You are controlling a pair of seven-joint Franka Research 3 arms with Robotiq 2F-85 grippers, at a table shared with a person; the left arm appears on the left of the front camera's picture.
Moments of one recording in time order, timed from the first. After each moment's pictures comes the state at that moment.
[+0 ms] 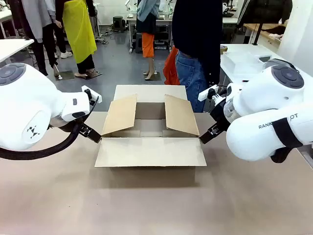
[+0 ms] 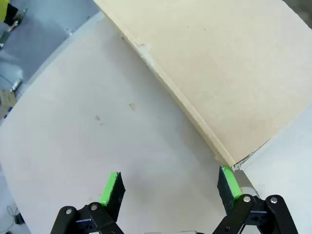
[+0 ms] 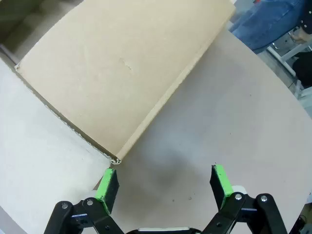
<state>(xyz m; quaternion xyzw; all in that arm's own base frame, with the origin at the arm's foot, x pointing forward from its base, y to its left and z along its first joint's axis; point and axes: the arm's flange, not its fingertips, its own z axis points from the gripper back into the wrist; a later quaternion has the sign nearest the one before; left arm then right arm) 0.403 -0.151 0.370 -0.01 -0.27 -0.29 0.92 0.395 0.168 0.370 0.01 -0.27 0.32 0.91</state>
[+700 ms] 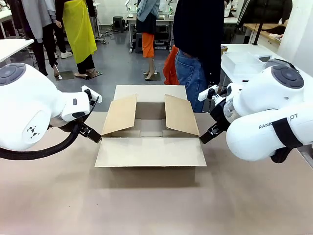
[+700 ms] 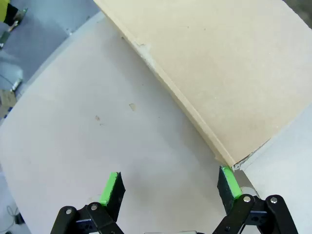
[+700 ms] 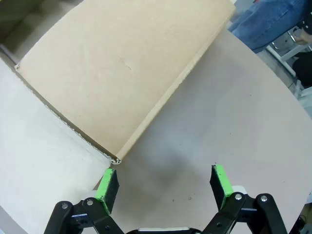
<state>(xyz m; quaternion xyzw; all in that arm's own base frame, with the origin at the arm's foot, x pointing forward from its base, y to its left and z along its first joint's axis) 0.403 -0.151 0.370 -0.01 -0.27 -0.29 0.92 0.395 0.168 0.370 0.01 -0.27 0.32 0.91</state>
